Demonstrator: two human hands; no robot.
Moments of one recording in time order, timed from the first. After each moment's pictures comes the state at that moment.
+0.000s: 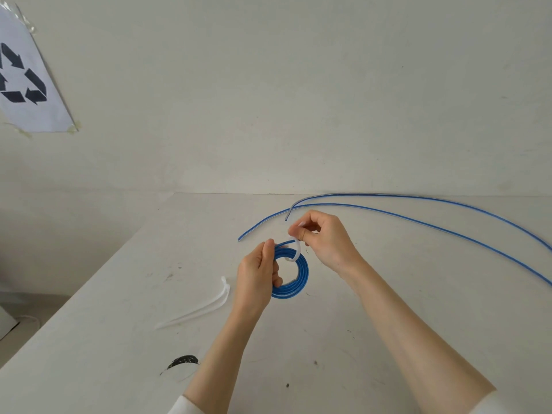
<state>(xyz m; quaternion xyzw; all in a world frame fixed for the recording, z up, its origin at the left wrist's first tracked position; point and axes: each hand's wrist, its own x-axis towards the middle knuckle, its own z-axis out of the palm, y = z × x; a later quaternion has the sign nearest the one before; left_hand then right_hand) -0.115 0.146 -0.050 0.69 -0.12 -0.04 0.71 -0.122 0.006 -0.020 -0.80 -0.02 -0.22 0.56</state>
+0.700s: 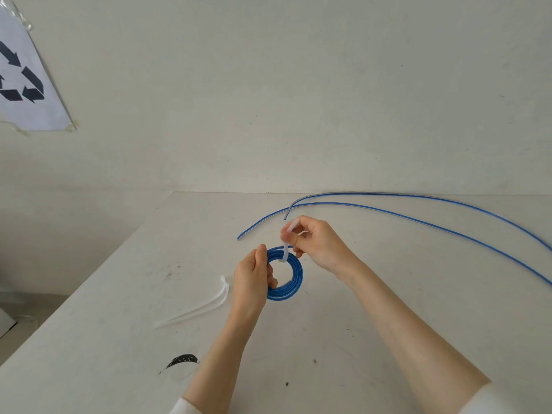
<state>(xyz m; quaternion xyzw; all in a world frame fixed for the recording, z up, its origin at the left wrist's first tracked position) -0.109 0.152 -0.066 0.71 -0.09 -0.04 0.70 -0.117 0.009 -0.027 -0.80 -0.04 -0.12 0.58</state>
